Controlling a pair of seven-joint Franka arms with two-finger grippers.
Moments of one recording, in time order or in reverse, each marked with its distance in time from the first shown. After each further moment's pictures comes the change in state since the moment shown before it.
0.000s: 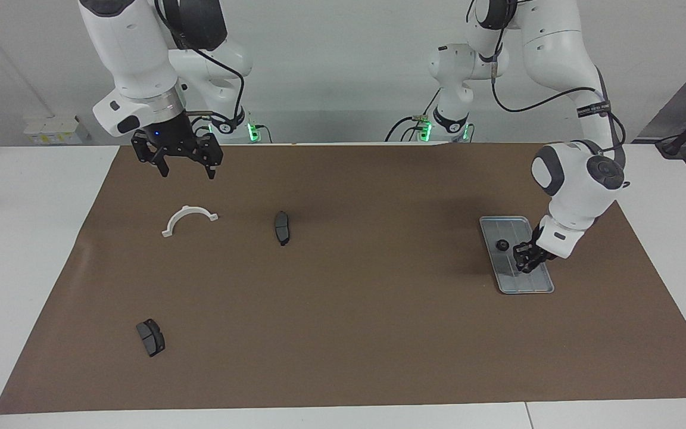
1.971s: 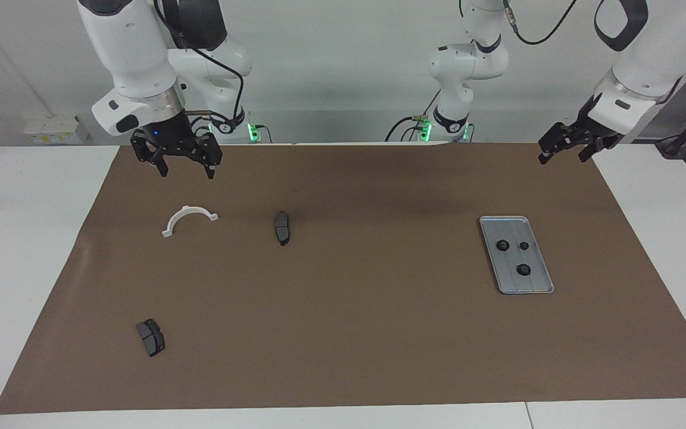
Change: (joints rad) left arm 0.002 -0.303 -0.015 0.345 0.022 -0.804 0.007; right arm 0.000 -0.003 0.000 0.000 0.000 0.002 0.000
